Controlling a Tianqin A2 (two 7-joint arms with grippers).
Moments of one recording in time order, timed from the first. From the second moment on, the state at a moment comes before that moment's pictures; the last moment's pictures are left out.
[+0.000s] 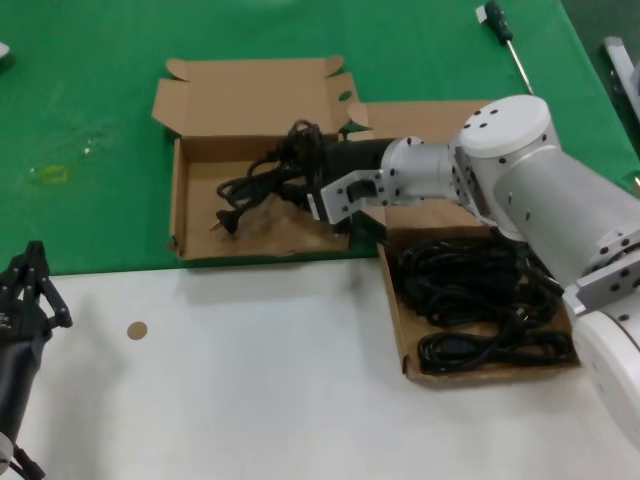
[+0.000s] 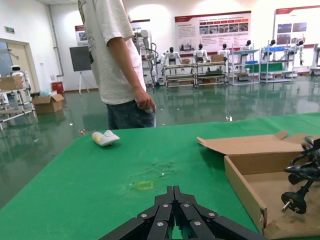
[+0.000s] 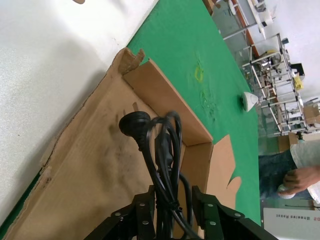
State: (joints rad) left arm 0.00 -0.30 1.60 -1.60 -1.80 0.00 0.00; right arm 1.22 0.04 -1.98 0.20 1.53 -0.67 -1.27
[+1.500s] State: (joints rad) left arm 0.00 -0.30 1.60 -1.60 -1.80 0.00 0.00; right arm 0.86 0.33 -1.99 0.98 1.50 -0.69 -0.80
